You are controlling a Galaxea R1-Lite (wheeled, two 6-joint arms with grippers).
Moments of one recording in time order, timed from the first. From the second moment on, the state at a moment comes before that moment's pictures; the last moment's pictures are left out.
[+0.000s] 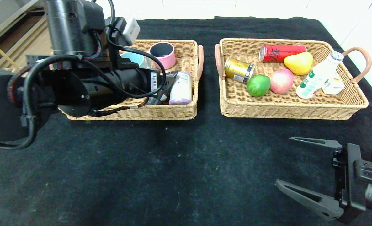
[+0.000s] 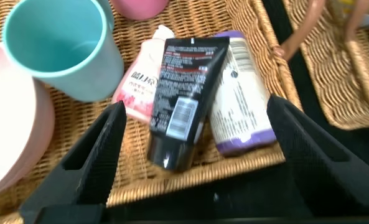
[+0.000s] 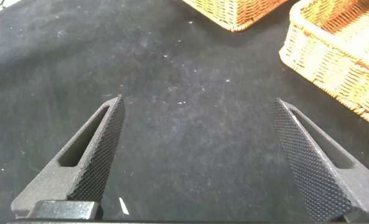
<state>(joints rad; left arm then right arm) -0.55 1.68 -1.35 -0.19 0.34 0.00 0.42 1.29 -0.38 -0.86 0.55 -0.20</state>
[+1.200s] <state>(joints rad) -0.40 0.81 -0.66 0.02 0.17 0.04 0.02 1.15 -0.52 -0.49 0.61 -0.20</state>
